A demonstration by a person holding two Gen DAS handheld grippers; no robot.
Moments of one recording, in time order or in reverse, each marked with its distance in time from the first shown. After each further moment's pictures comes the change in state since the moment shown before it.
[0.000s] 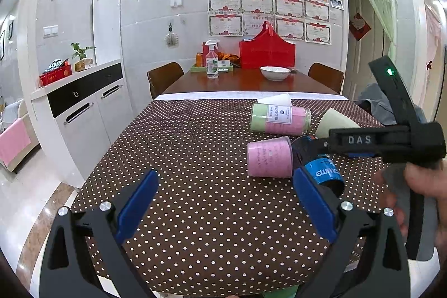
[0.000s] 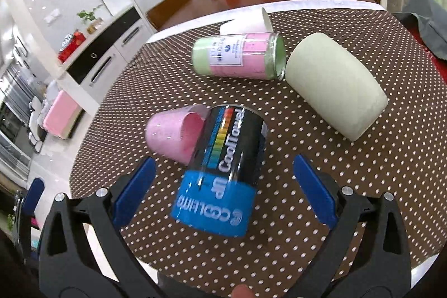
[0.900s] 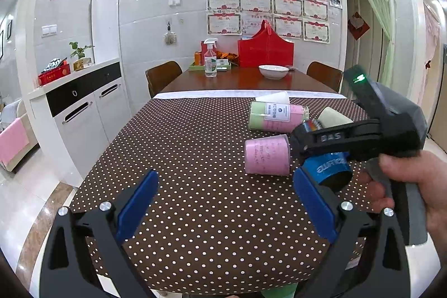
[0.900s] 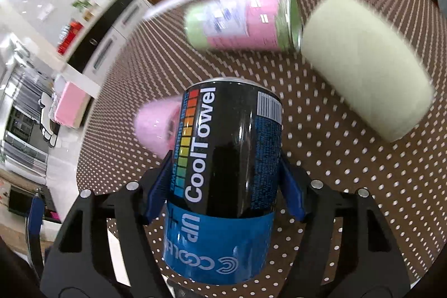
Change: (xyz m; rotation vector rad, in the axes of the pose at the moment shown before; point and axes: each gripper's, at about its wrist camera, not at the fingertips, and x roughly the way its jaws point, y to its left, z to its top) left arm 0.001 0.002 -0.003 0.004 0.003 -0.009; right arm 0.021 -0.010 0.004 0.017 0.070 0.075
